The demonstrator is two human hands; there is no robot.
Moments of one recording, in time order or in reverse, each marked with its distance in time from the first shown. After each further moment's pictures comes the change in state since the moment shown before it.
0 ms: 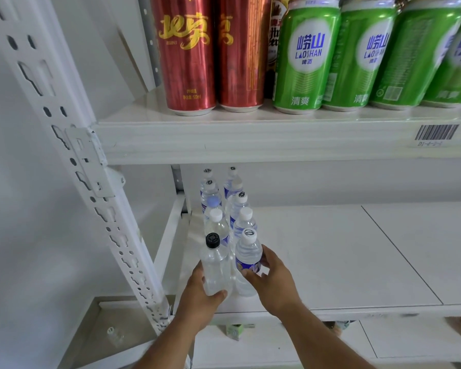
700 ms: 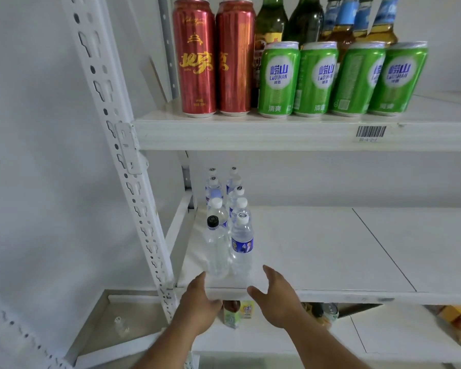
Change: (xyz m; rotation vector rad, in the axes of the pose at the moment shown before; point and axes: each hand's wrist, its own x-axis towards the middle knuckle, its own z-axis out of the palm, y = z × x) left_hand -0.101 0.004 0.002 0.232 -0.006 -0.042; right_hand -0.086 0.014 -0.033 -0.447 -0.180 0.095
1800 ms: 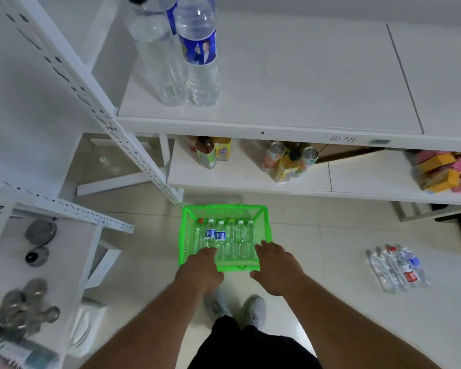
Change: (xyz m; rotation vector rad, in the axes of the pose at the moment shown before) left_hand -0.135 -0.113 0.226 0.463 -0.572 -0.299; right_hand -0.116 0.241 0.108 -0.597 -0.656 0.020
